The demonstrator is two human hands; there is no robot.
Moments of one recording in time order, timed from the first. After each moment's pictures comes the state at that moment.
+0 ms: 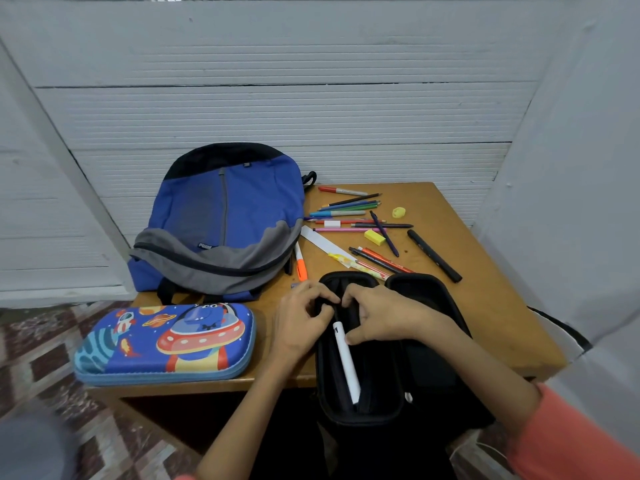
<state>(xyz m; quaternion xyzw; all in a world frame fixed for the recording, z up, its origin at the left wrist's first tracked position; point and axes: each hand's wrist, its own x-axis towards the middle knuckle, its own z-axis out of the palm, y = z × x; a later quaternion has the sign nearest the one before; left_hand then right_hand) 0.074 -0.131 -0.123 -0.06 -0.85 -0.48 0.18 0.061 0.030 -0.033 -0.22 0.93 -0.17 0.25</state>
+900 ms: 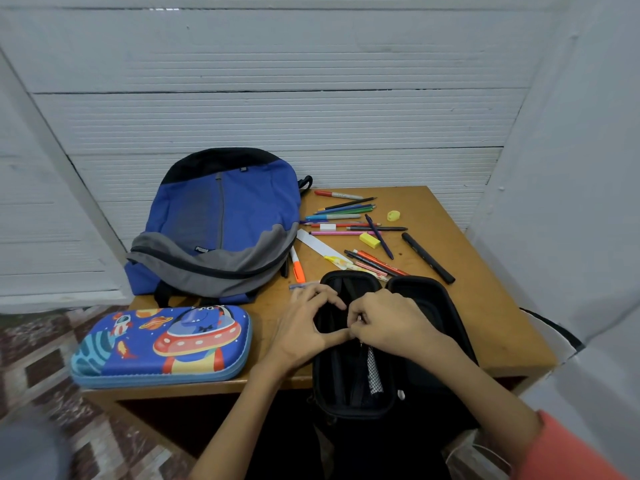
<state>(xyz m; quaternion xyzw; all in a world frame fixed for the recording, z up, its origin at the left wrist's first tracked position) 0.076 -0.132 -0.128 -0.16 -0.89 -0.40 0.12 0.085 0.035 -0.031 -0.19 0.97 -0.12 0.13</state>
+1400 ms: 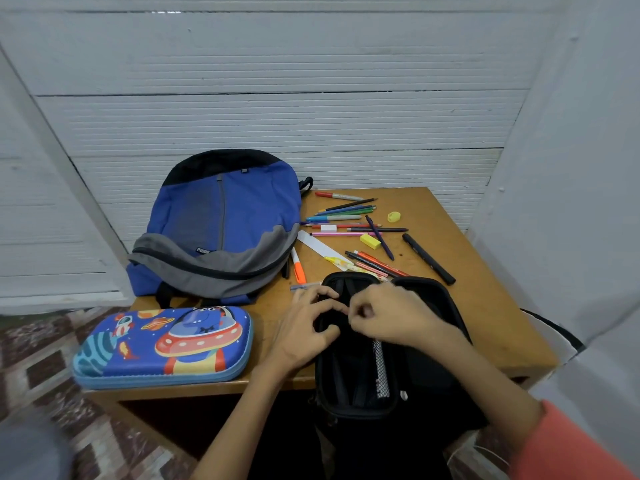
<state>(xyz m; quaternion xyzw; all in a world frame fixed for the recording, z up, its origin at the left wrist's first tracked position) 0.076 -0.133 -0.128 -0.16 -0.91 -0.38 0.08 0.080 0.041 -0.020 -0.21 0.96 -0.13 0.13</state>
